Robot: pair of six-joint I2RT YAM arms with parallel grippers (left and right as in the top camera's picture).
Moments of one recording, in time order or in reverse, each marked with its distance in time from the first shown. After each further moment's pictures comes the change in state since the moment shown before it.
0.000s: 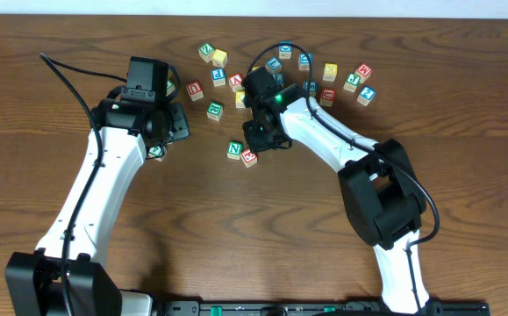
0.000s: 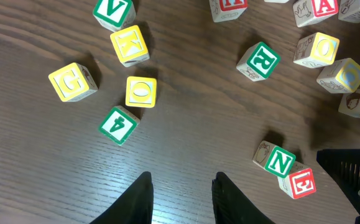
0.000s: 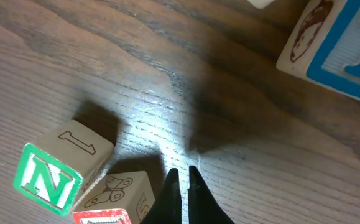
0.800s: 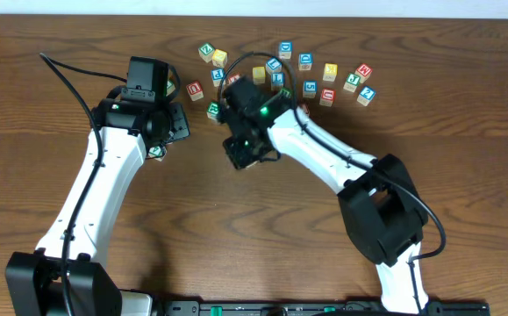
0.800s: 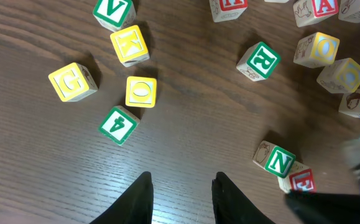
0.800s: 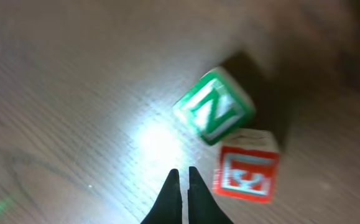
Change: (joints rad) left arm 0.000 0.000 0.000 0.000 0.000 0.000; right arm 0.101 -0.079 -0.036 -0.016 -0.127 -0.140
